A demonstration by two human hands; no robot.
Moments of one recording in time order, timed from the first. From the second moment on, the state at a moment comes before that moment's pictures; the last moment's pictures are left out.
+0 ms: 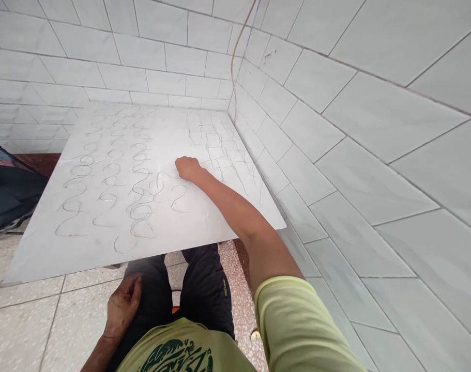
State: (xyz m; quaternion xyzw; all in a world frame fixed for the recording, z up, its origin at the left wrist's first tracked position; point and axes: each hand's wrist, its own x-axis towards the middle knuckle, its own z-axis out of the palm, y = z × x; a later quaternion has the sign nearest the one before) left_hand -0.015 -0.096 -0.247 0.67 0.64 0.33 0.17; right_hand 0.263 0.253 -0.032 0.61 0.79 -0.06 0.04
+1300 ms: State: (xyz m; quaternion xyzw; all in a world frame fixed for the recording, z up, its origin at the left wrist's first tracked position) left_hand -0.017 -0.097 -0.252 0.67 0.64 0.33 0.18; right_hand 0.270 0.231 -0.031 0.61 0.79 -0.05 -0.02
